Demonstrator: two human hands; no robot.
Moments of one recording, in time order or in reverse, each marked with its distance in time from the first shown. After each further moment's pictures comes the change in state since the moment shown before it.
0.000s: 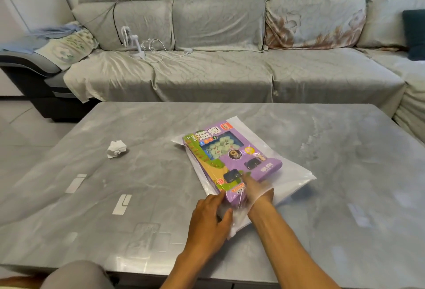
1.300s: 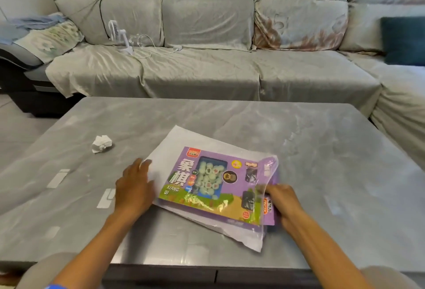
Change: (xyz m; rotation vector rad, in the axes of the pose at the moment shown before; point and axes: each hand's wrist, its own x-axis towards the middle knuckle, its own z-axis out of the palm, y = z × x) left_hand 0.046 -0.071 -0.097 0.466 0.114 -0.188; right_hand -0.034 -0.042 -0.102 -0.344 -0.054 -0.056
